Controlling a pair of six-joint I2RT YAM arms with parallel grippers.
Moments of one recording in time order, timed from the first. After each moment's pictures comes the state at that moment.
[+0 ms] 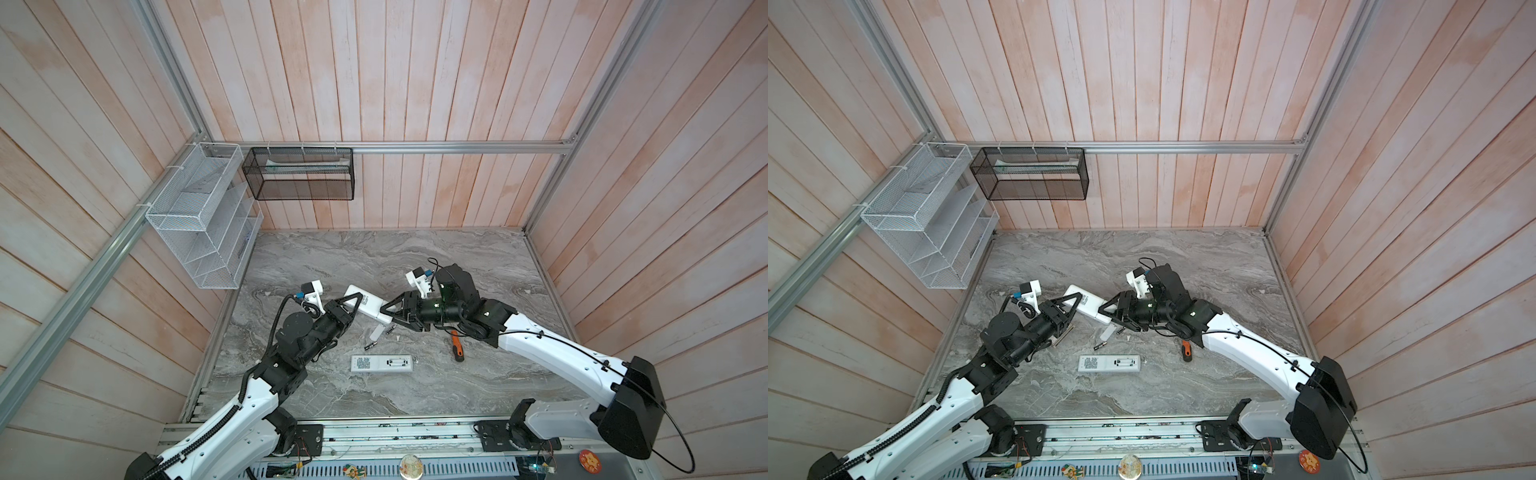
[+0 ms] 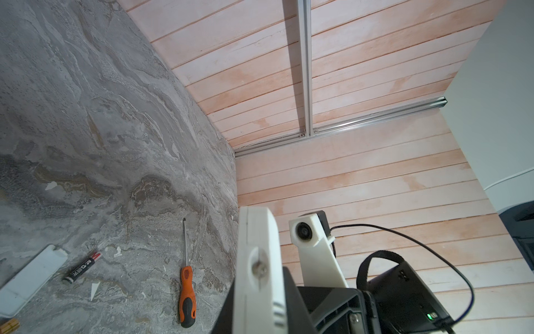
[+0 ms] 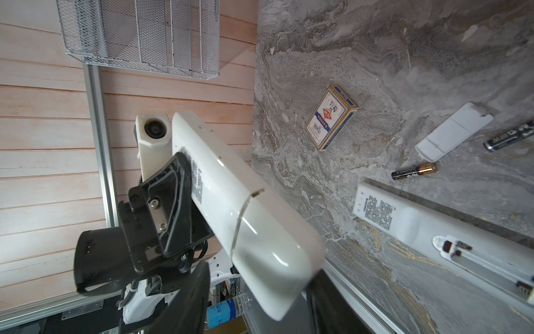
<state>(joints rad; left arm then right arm) -0.58 0.80 0.47 0.28 0.12 -1.27 0.81 1.31 1.03 -0.20 -0.55 1.15</state>
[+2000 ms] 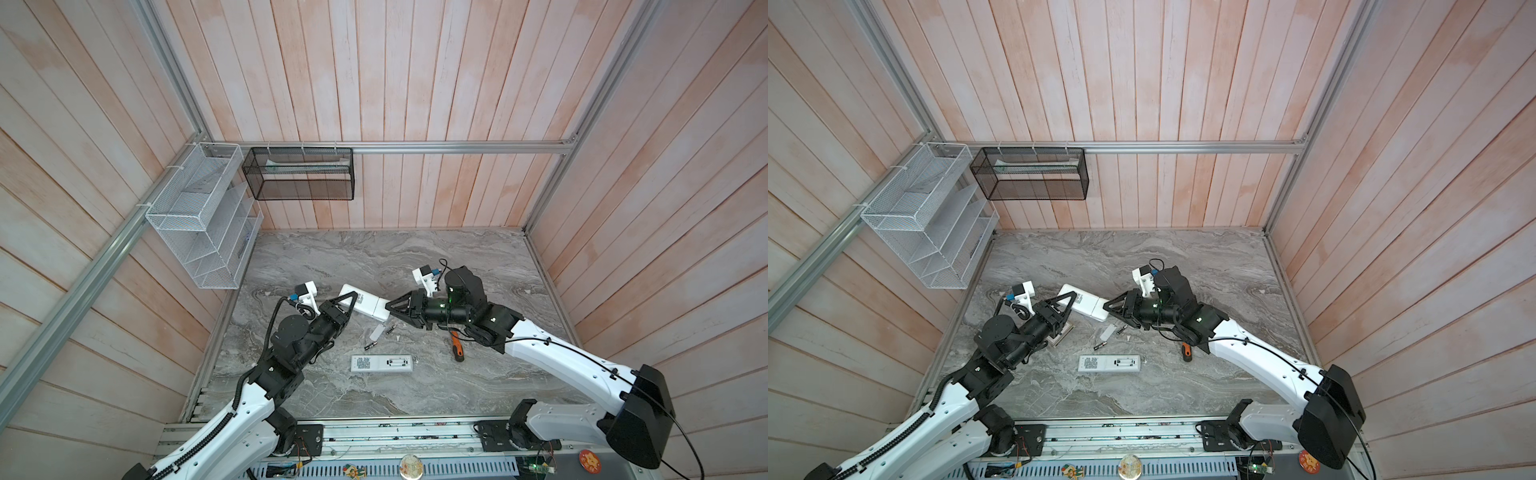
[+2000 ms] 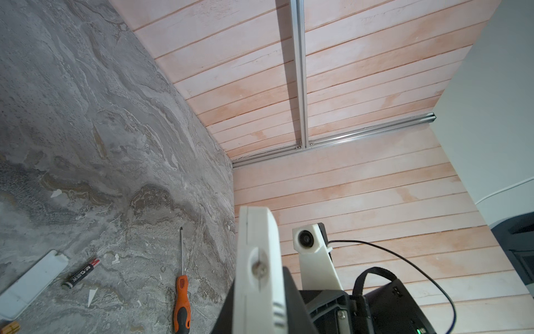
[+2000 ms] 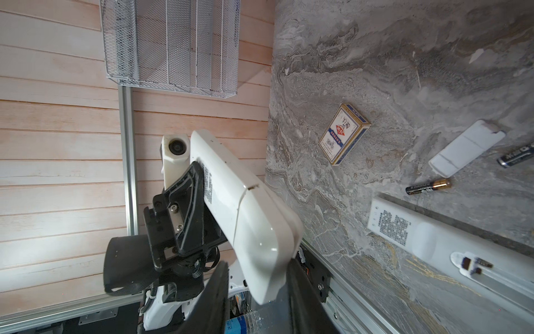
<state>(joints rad) -0.58 0.74 0.46 0.26 0.07 -1.30 0.80 1.25 0.96 -0.08 -0.51 1.22</state>
